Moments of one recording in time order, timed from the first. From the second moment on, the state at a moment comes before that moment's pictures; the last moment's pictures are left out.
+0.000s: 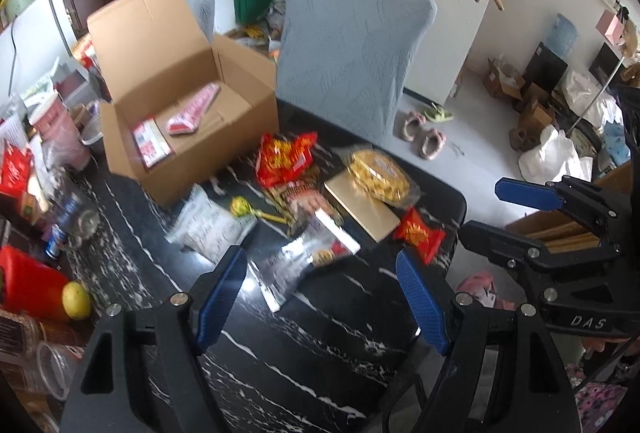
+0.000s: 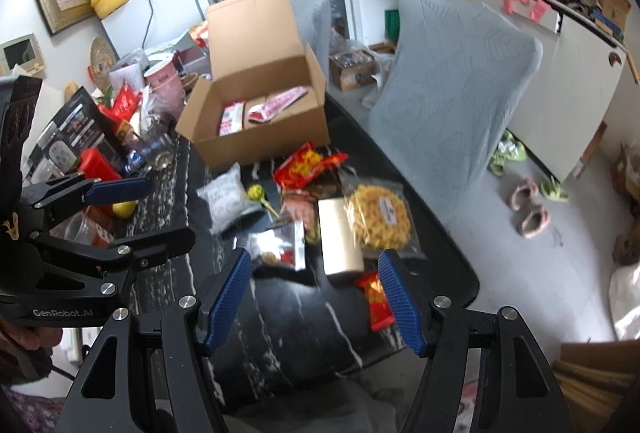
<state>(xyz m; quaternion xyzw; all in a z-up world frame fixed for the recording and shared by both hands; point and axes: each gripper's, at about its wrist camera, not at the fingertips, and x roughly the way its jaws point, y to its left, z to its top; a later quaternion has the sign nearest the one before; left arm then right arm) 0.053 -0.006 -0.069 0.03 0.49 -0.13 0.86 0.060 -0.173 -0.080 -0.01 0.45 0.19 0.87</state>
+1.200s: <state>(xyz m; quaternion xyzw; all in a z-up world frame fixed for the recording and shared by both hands) 0.118 -0.024 -0.194 0.14 0.58 -0.16 0.79 0.113 -0.203 -0.207 -0.02 0.58 0.16 0.80</state>
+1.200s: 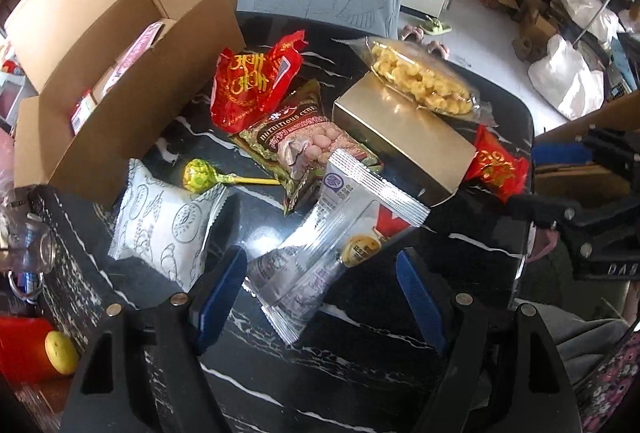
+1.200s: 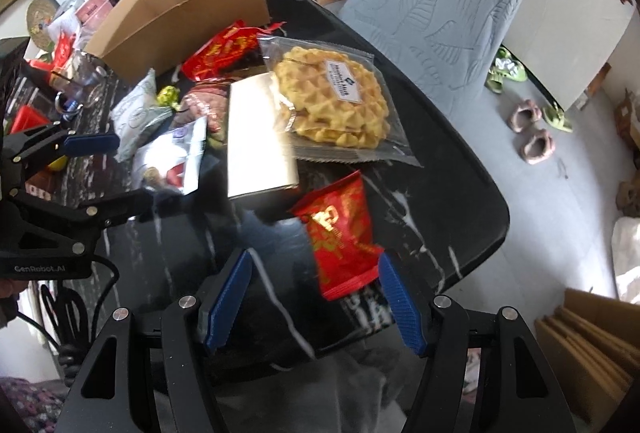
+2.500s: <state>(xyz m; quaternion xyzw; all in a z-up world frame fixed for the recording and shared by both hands) 0.126 -0.030 -0.238 0.07 0.64 -0.11 0.76 0.127 -0.192 -0.233 -0.08 0.60 0.18 0.77</state>
